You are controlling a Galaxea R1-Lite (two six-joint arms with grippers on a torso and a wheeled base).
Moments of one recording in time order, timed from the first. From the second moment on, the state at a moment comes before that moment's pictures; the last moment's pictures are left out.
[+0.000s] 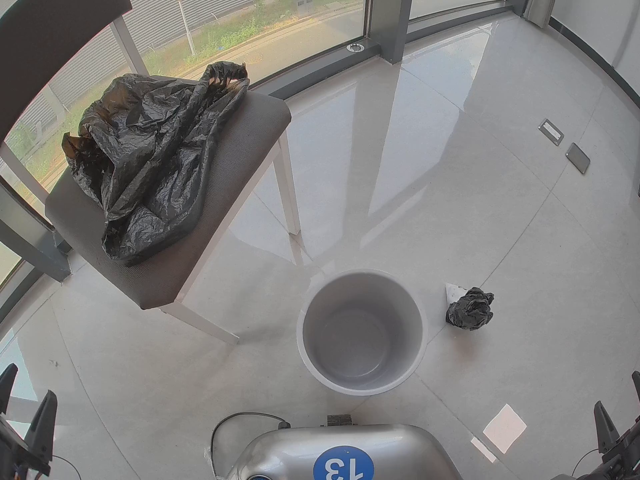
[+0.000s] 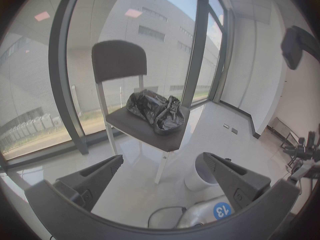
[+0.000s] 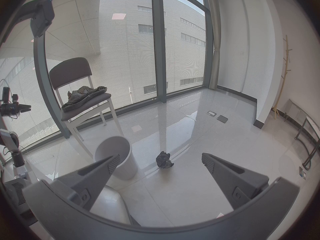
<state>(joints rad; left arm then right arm) -0.03 0.17 -0.21 0.01 -0.10 -0.09 0.08 0.02 -0.02 0.00 -0.03 0.00</state>
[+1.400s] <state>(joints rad) -0.15 1.52 -1.21 0.29 0.16 -0.66 0.08 0.02 -0.02 0.00 -0.03 0.00</state>
